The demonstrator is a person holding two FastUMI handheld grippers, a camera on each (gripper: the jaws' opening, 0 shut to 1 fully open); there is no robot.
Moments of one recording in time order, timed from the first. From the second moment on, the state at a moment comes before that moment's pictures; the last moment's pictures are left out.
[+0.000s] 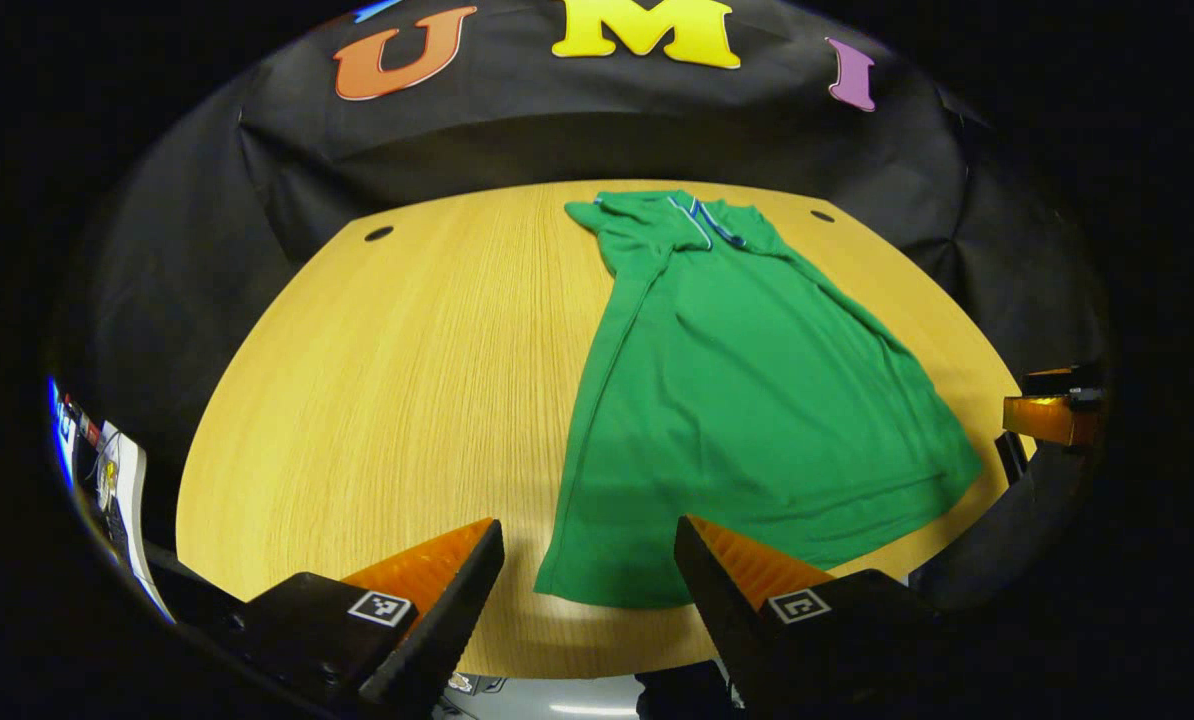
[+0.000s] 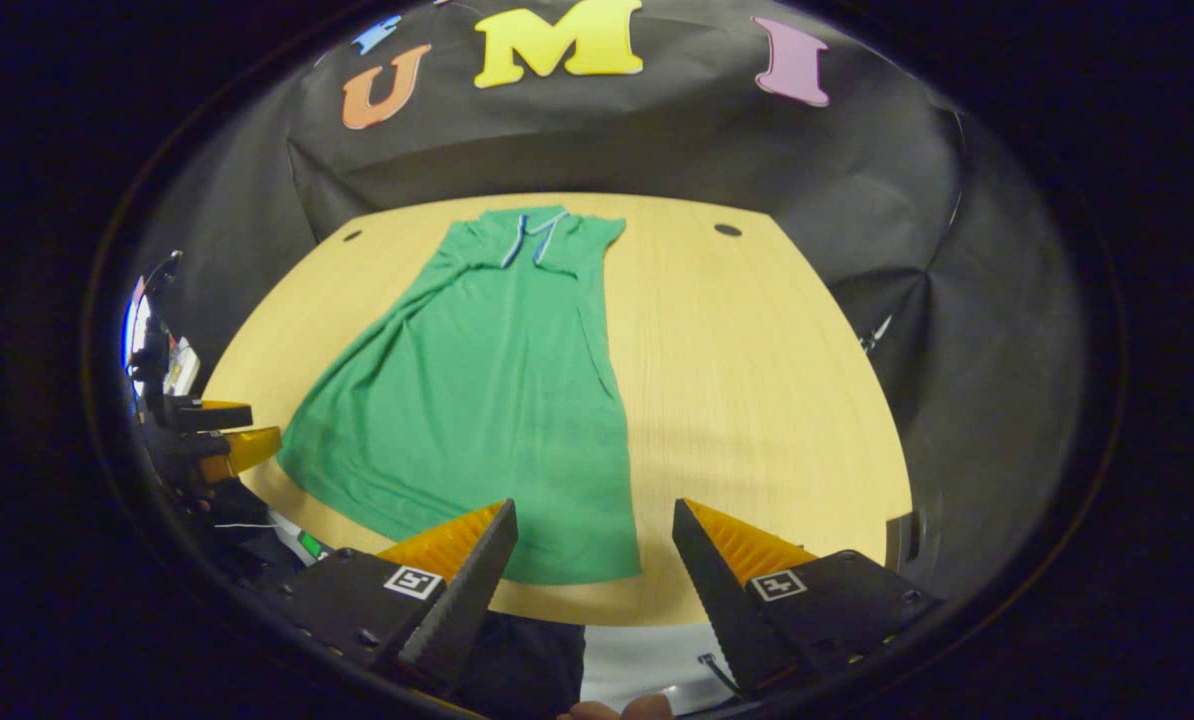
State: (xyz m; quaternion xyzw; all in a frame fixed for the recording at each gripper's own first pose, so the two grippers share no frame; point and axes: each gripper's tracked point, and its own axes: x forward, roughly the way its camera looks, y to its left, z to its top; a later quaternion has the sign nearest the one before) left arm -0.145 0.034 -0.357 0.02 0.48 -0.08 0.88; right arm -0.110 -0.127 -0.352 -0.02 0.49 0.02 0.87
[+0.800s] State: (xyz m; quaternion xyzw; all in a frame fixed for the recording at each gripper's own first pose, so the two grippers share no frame) left arm -0.149 0.027 -0.390 0.00 0.55 -0.06 0.84; right arm -0.125 -0.126 -0.426 0.00 0.62 0.00 0.79
